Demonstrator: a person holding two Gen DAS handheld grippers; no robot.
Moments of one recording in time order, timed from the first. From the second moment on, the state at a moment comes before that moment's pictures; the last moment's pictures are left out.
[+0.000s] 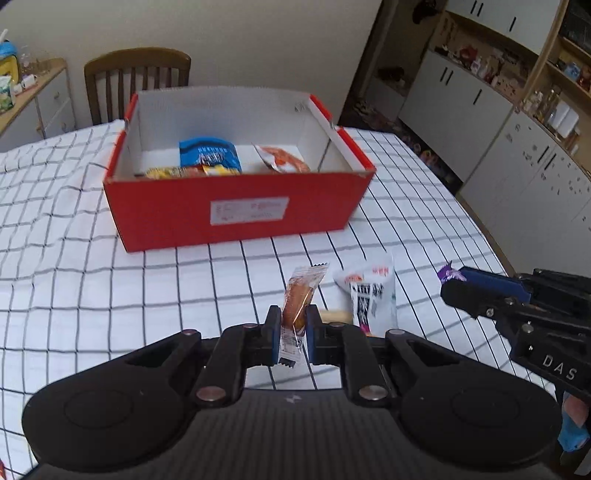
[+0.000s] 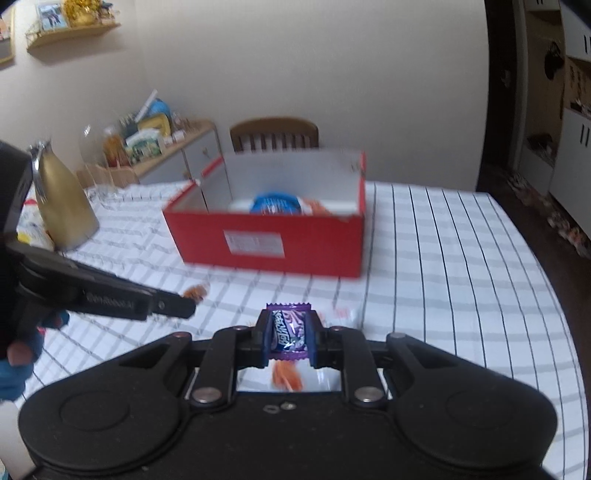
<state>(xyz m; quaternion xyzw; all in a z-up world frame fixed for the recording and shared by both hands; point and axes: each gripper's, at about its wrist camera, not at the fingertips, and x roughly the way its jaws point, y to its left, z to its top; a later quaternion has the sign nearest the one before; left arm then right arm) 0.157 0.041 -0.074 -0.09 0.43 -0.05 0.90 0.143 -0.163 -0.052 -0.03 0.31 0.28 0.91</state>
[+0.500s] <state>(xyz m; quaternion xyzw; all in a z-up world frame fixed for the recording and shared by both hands) 0.204 0.070 -0.023 -0.07 0.37 0.01 0.92 0.204 -0.126 -0.008 -0.06 0.25 0.29 0.92</state>
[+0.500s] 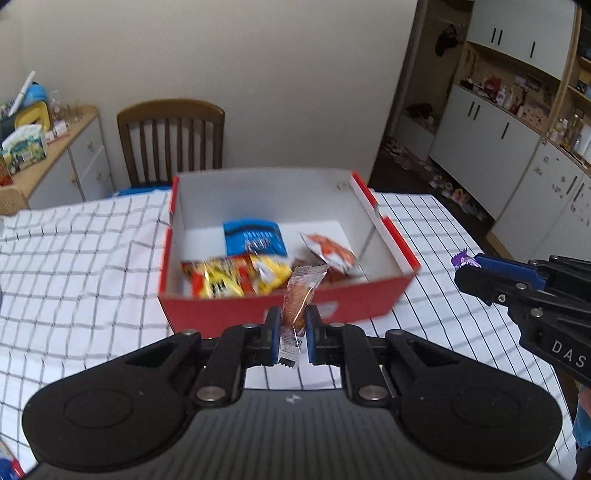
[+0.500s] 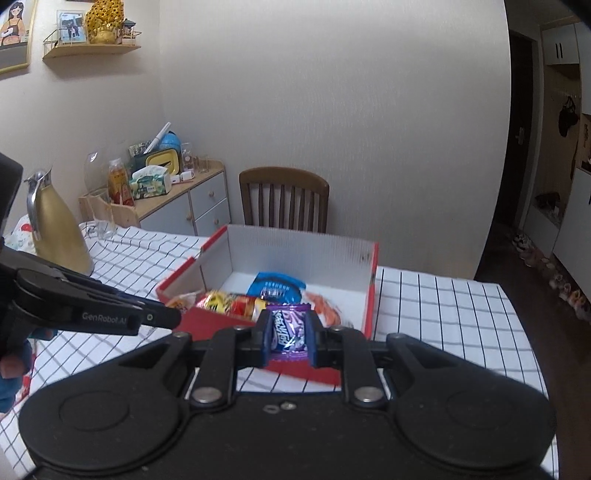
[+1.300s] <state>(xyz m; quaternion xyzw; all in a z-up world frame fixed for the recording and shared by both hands) 0.305 0.104 -0.054 -0.02 0.41 0.07 0.91 0.298 -0.058 -0.039 -0.07 0.29 0.29 0.91</state>
